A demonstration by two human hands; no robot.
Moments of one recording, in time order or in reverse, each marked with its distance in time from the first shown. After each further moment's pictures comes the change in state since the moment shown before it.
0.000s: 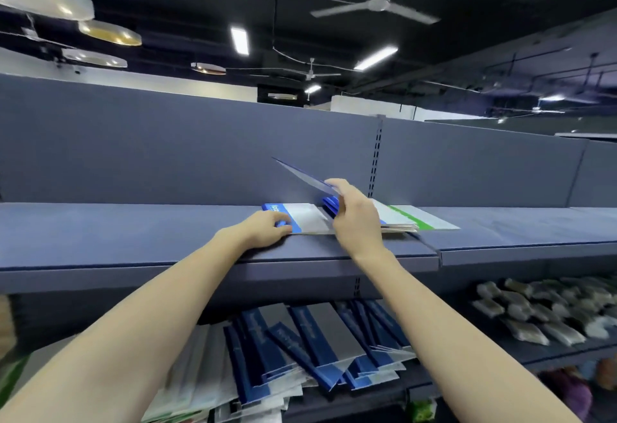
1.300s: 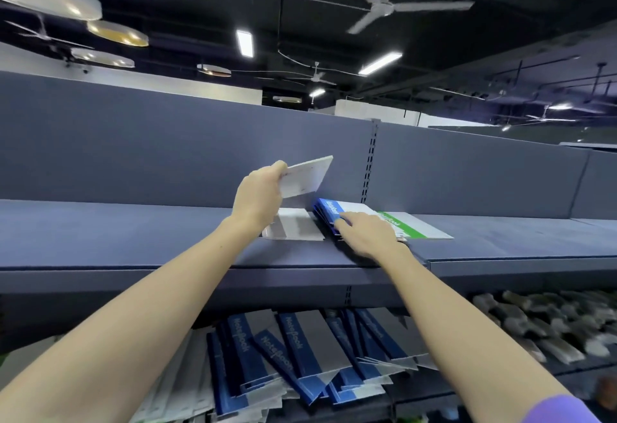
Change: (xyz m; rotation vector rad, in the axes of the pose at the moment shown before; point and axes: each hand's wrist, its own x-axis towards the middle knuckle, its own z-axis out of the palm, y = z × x) left_hand 0.006 0.064 -0.025 -0.004 0.725 0.065; right_hand 0.031 0.091 -0.008 -0.463 -0.547 0.156
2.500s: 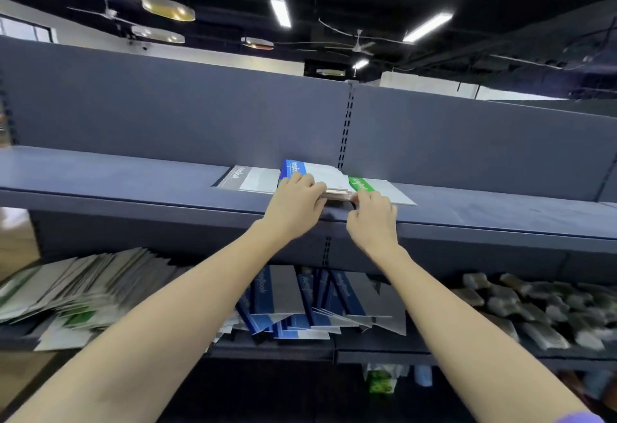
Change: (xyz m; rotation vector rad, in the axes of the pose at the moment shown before) left_hand -0.080 0.146 0.110 0.284 -0.126 0.272; right_hand -0.060 0.130 0.007 0.174 0.300 -0.068
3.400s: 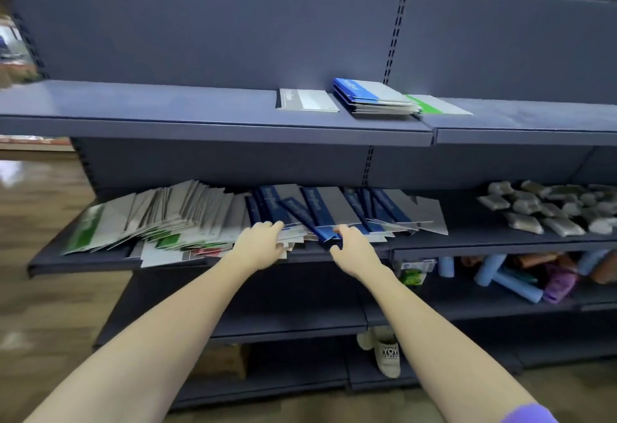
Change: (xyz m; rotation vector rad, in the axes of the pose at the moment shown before) left_hand -0.274 -0.128 -0.001 -0.032 -0.782 -0.263; right_hand -0.210 -0.118 0.126 0.184 -0.617 0.188
